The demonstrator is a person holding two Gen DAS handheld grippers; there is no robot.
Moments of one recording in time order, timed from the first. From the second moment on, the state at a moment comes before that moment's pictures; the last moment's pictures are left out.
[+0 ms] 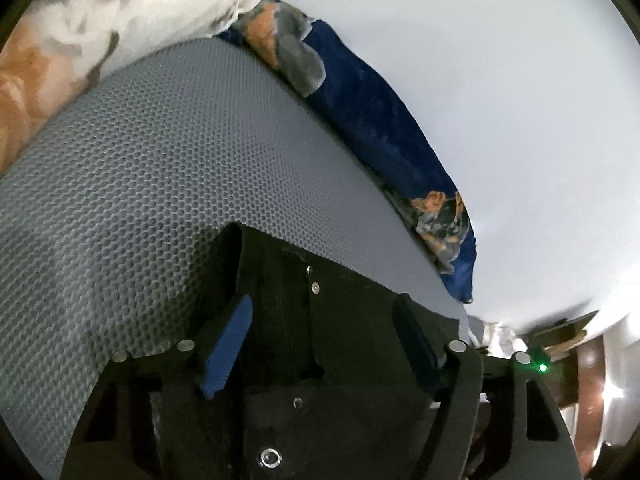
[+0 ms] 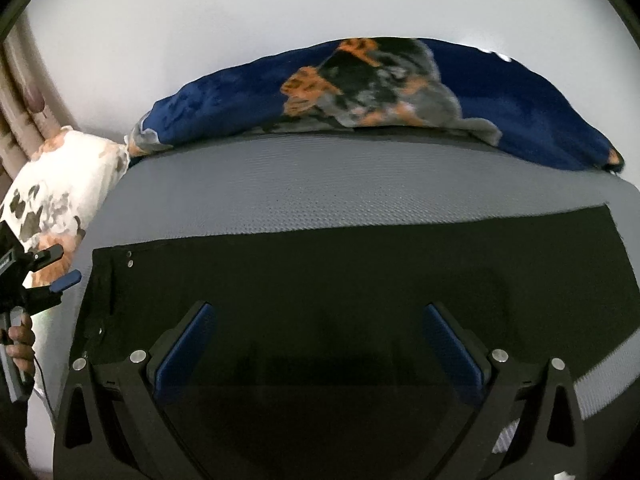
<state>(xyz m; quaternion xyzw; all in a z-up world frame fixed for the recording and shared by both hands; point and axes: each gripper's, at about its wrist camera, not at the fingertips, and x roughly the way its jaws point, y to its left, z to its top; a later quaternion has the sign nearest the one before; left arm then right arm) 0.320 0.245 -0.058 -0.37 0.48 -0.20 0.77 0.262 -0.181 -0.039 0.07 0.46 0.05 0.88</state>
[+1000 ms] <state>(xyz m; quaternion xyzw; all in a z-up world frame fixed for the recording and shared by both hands) 0.374 0.219 -0.096 -0.35 0.52 -0.20 0.75 0.390 -0.157 -0.078 -0.06 0.51 0.34 0.79</state>
